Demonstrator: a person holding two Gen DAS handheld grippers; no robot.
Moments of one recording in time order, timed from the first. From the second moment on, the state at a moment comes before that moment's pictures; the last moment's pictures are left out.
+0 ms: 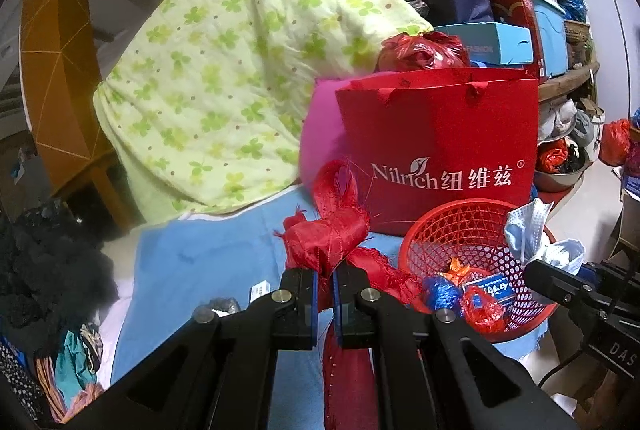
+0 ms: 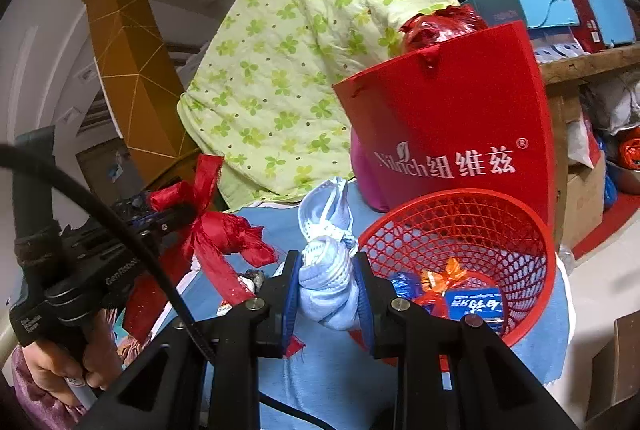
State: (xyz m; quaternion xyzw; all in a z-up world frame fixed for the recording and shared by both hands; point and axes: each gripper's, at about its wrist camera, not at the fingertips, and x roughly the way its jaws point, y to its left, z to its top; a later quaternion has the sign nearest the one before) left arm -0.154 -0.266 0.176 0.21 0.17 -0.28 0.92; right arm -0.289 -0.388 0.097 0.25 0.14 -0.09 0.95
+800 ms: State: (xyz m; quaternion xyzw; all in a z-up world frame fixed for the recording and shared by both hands) left arm -0.131 -0.344 0.177 0.15 0.19 -0.41 0.88; right arm -0.303 -0.466 0.057 0.34 0.15 -0.15 0.92
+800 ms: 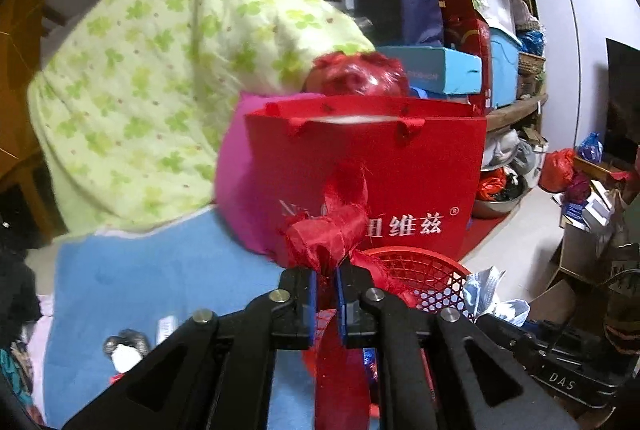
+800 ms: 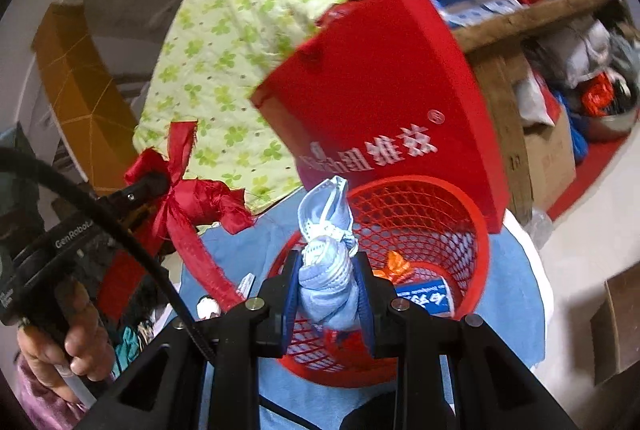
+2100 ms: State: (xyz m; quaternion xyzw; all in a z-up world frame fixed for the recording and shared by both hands) left arm 0.073 0.070 0.021 0.00 0.31 0.05 0.95; right arm -0.005 -0.192 0.050 0.17 0.32 0.05 0.93
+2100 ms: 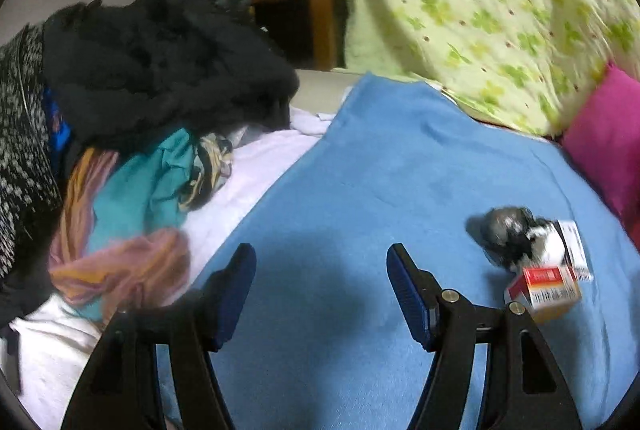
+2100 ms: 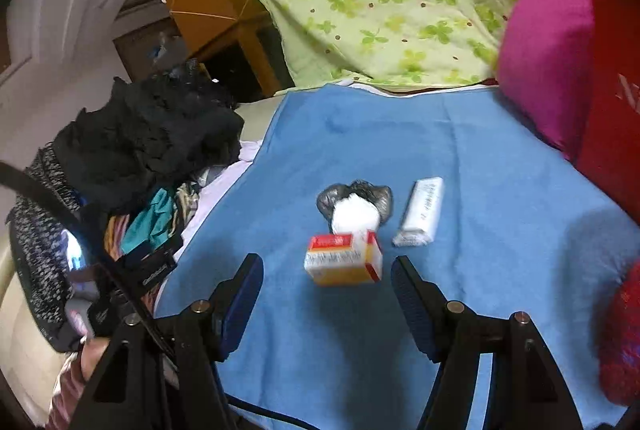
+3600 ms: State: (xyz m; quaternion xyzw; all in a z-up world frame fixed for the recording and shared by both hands) left arm 0.066 0.049 -0.015 0.00 0.39 -0.11 0.92; right arm 0.134 -0.208 -0.009 0.20 0.42 -0.21 0.86
